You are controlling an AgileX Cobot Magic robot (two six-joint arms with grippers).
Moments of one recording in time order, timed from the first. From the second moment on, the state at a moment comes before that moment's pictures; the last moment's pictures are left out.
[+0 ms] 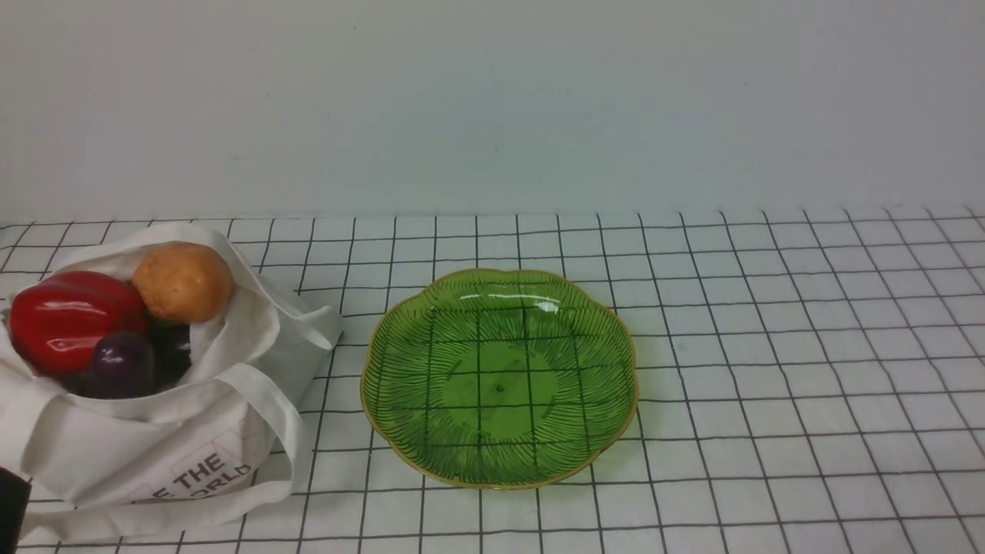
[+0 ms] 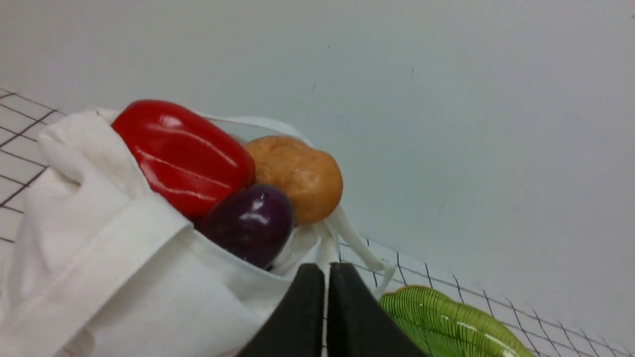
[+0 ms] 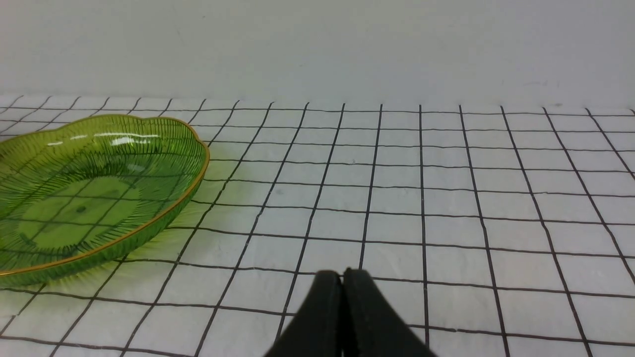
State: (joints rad) right arm 0.17 -0.01 0.03 -0.06 0.36 0.10; left arm -0.01 -0.02 0.03 -0.43 0.05 -0.05
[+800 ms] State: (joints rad) right arm 0.17 -0.01 0.03 -0.06 0.36 0.10; left arm -0.01 0.79 -0.91 -0.34 0.88 0.02
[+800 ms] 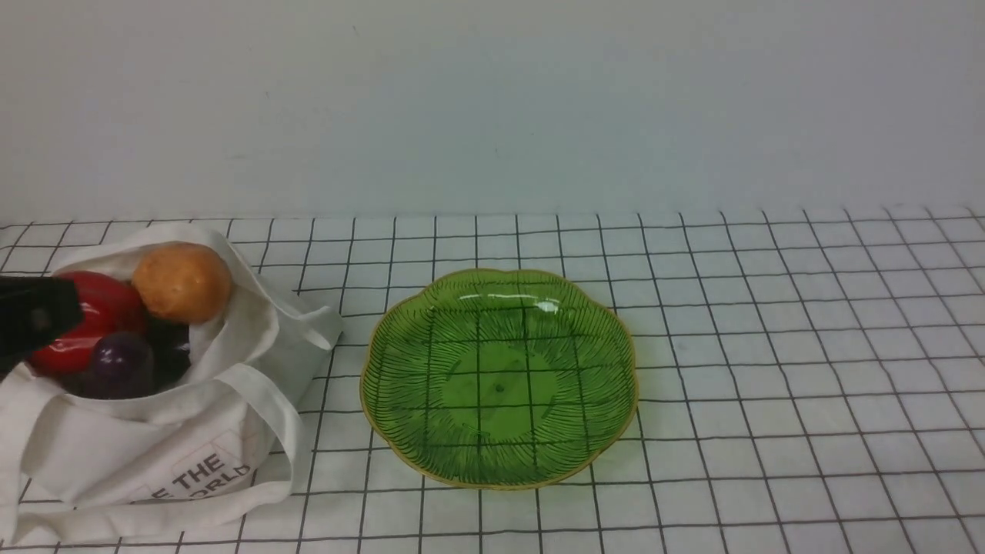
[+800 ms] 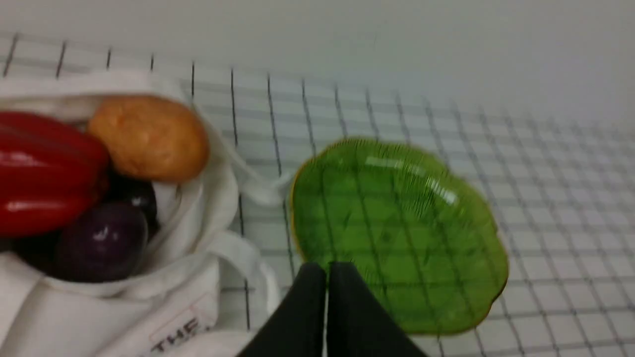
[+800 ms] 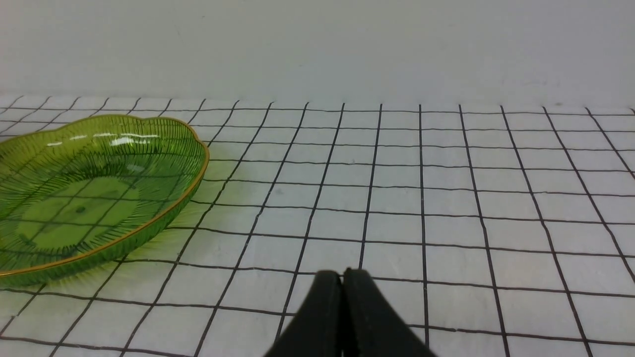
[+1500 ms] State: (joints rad) right arm 0.17 -0.01 0.03 -0.06 0.36 0.10; left arm 0.02 1.62 -1.60 -0.17 1.23 -0.21
